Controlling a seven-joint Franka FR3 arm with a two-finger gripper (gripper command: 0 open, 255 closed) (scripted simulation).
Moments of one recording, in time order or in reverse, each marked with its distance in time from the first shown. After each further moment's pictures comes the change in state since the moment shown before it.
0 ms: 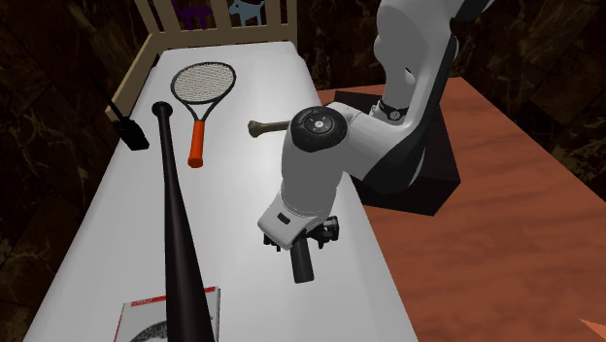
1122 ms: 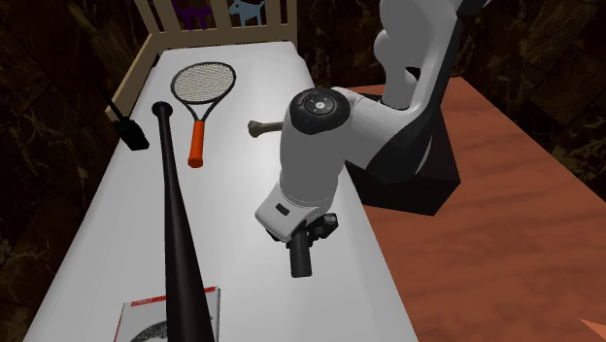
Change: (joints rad) arm 0.003 -0.032 -0.006 0.021 -0.009 -0.052 0.003
